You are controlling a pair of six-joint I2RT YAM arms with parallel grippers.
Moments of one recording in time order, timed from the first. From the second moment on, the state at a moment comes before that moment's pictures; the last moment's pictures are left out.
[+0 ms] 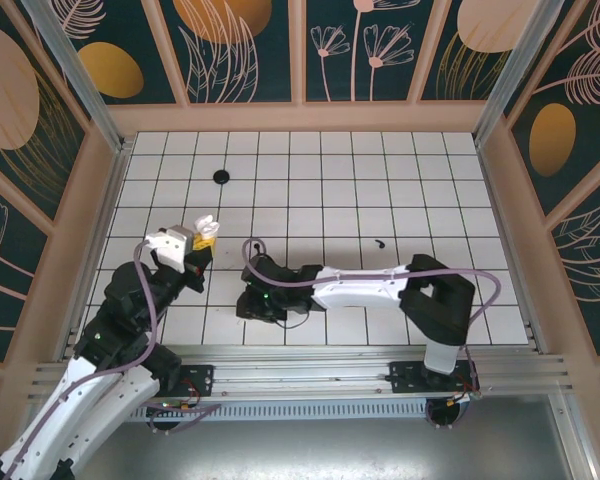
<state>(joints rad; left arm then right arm) -0.56 0.40 0.61 -0.36 -0.06 -0.08 1.23 1.82 1.17 -0.28 -0.20 1.23</state>
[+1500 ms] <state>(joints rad) -0.56 0.34 0.63 -0.46 -0.11 -0.08 1.19 2.05 1.37 -0.48 -0.23 1.22</state>
